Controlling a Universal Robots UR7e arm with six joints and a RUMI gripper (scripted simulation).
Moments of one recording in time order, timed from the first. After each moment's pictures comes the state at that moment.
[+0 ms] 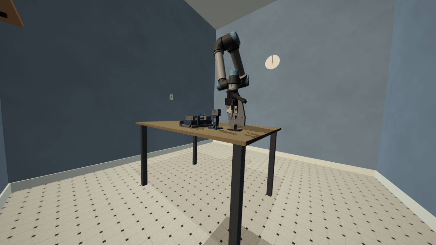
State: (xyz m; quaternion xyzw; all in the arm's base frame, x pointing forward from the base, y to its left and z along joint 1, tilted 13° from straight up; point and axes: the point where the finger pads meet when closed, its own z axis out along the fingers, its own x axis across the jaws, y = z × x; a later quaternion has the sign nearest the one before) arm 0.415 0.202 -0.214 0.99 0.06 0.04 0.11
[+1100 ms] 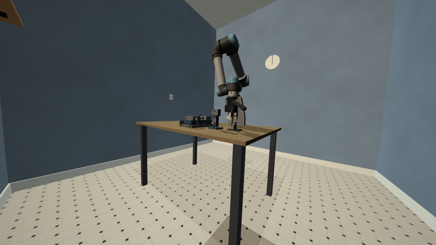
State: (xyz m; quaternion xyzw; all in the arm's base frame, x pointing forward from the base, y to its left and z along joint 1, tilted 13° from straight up) arm 0.420 0.191 -0.266 0.99 0.06 0.04 0.11
